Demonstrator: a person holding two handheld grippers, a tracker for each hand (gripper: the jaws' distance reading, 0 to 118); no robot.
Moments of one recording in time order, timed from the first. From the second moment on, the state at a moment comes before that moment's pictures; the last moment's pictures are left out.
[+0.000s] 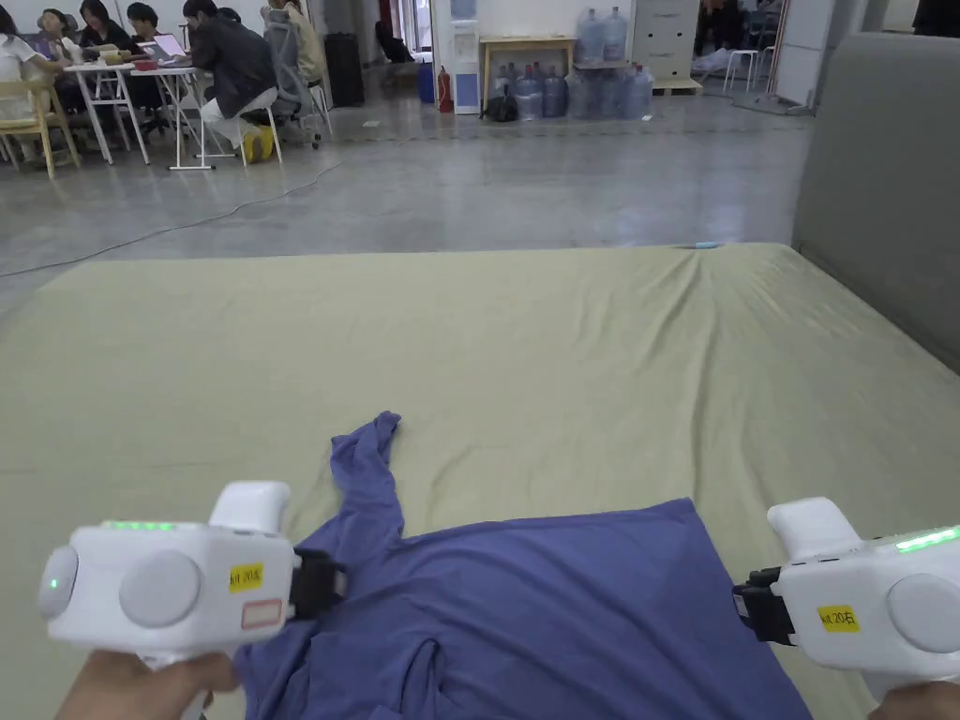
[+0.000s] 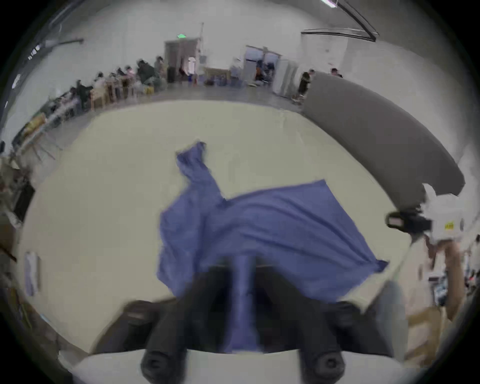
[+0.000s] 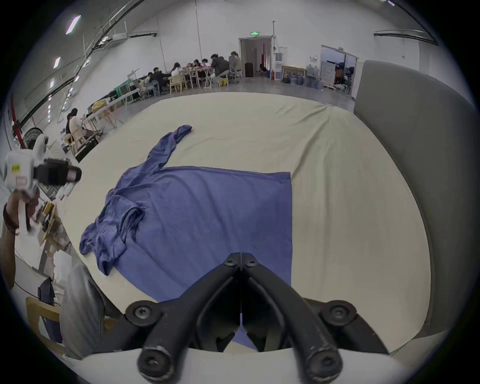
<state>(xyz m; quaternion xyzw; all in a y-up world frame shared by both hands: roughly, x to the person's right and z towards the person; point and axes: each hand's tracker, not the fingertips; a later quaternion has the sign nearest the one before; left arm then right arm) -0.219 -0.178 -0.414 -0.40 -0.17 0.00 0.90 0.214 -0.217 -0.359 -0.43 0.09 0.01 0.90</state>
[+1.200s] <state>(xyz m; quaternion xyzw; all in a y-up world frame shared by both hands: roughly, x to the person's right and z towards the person) -0.232 -0.253 -0.580 -0.45 -0.05 0.00 0.89 0.242 -0.243 -0.584 -0.48 0.03 -0.07 0.87</state>
